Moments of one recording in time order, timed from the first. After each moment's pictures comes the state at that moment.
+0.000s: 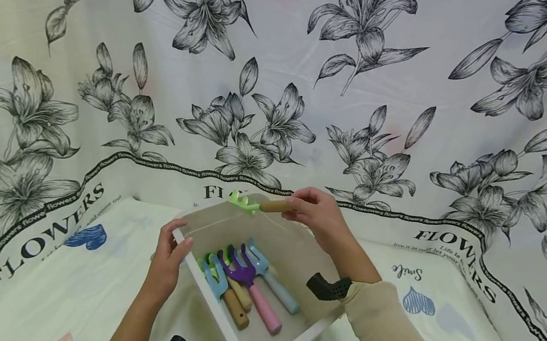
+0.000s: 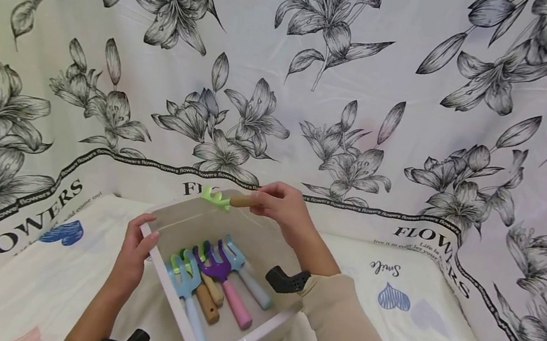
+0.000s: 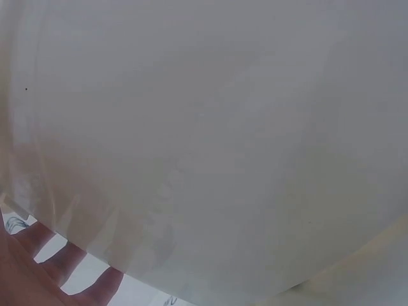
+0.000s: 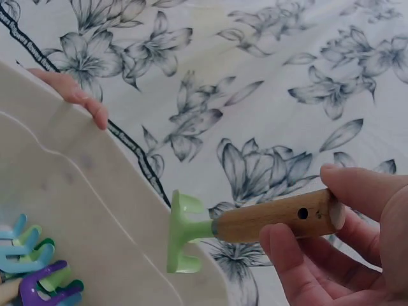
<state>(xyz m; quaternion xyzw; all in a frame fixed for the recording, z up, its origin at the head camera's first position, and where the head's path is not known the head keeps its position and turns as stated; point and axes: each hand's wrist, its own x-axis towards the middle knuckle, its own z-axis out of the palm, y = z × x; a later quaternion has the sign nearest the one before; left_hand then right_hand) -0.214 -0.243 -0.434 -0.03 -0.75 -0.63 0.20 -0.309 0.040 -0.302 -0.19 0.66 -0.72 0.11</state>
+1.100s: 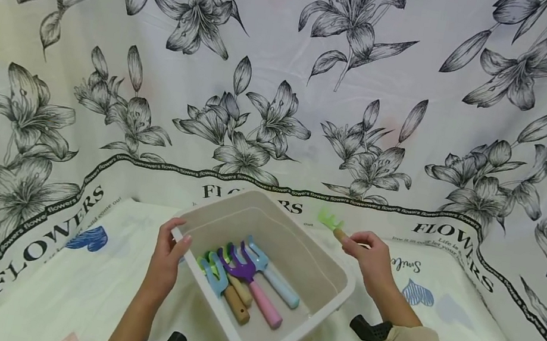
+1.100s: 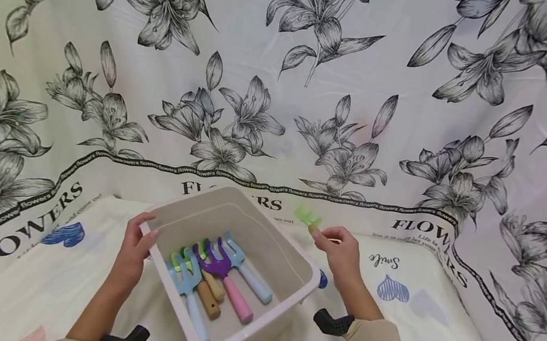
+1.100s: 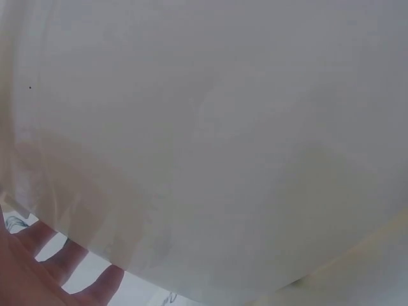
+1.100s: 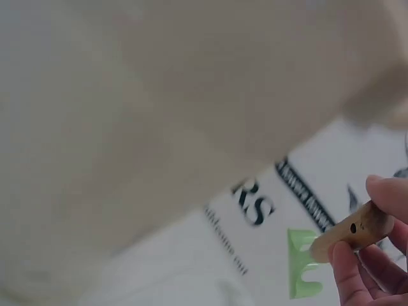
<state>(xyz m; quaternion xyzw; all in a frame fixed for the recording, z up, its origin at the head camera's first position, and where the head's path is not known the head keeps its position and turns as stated) -0.214 -0.247 -0.432 -0.05 -0.74 -0.65 0.19 -0.303 0.150 -0.392 -0.03 0.76 -0.65 -0.04</state>
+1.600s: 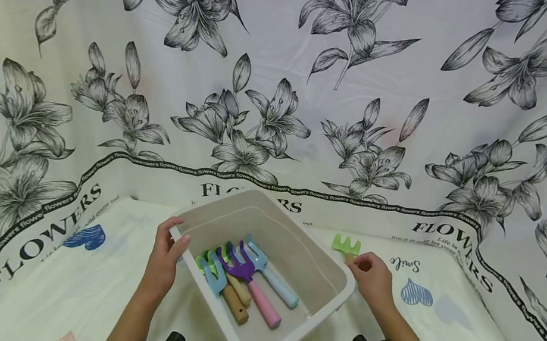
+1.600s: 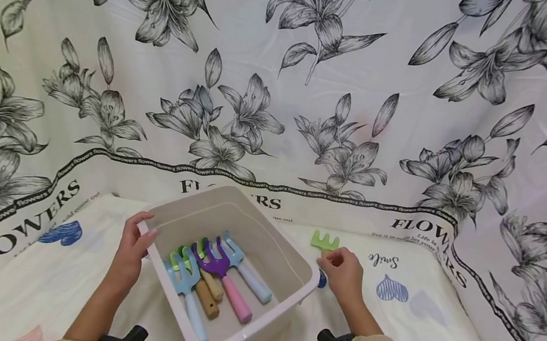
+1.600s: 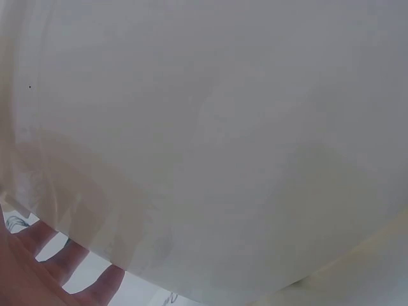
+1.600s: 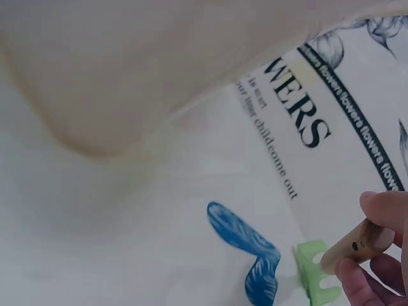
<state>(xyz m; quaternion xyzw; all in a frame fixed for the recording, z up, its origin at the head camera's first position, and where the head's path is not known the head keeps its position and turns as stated) -0.215 -0.246 -0.434 -0.04 -0.75 -0.63 0.20 -0.313 0.174 -0.456 0.00 0.90 -0.43 -0.12</state>
